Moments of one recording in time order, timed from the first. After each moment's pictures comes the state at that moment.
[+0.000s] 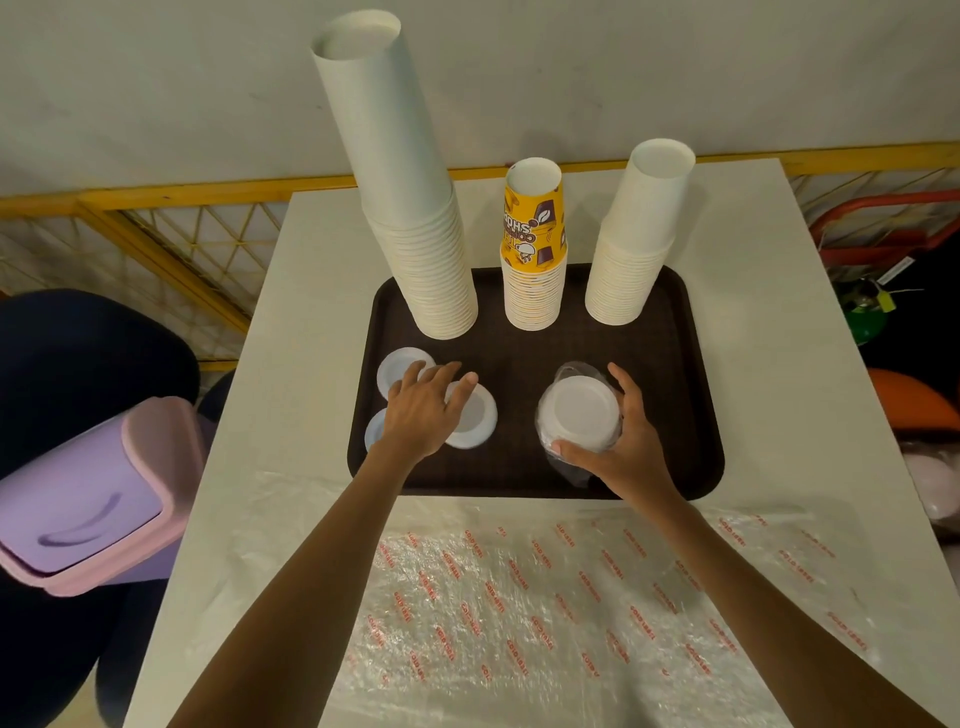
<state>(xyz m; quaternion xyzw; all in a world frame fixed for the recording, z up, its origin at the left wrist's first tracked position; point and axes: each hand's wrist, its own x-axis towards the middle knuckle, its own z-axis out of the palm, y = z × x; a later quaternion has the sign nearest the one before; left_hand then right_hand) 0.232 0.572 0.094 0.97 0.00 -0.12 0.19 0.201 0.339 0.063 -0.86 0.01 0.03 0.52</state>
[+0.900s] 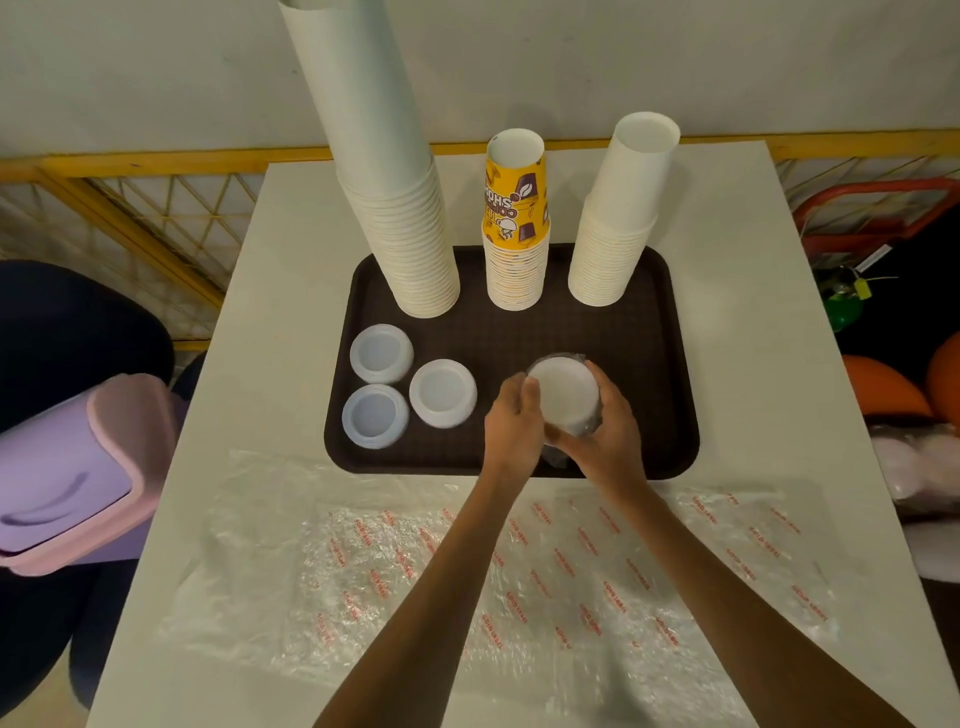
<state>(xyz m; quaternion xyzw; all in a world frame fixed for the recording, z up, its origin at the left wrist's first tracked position) 0.195 0.449 0.104 0.77 0.21 -0.12 0.59 0.188 0.346 0.059 -0.87 0.05 -0.03 0.48</state>
